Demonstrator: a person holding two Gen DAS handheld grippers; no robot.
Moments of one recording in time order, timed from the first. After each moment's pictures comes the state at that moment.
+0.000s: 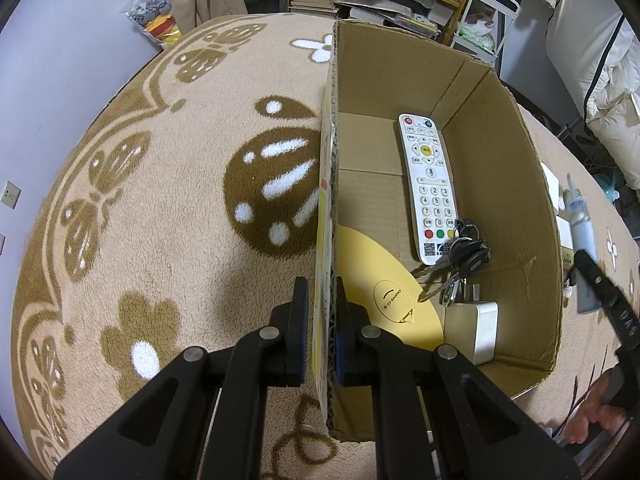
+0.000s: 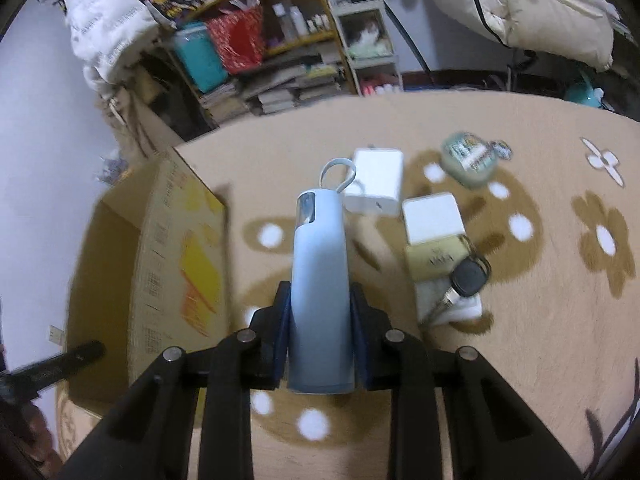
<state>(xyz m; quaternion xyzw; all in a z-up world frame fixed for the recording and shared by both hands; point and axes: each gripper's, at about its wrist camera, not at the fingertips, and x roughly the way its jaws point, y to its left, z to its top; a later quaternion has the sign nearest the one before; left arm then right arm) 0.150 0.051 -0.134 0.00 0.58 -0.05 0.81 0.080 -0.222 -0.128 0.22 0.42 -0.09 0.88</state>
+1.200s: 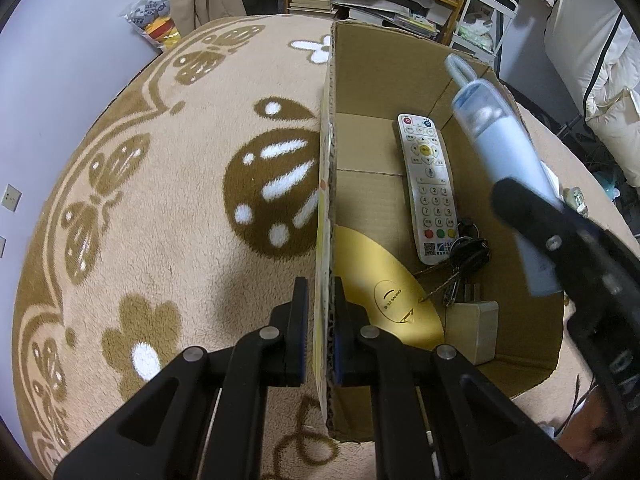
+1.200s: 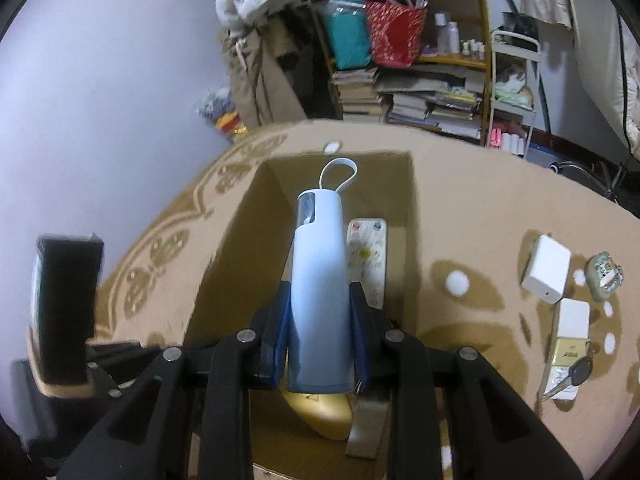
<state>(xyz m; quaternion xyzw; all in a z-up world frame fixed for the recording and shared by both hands) 0.151 0.050 -0.130 0.01 0.58 -0.05 0.81 0.137 -0.092 -0.098 0.09 0.43 0.09 0.89</state>
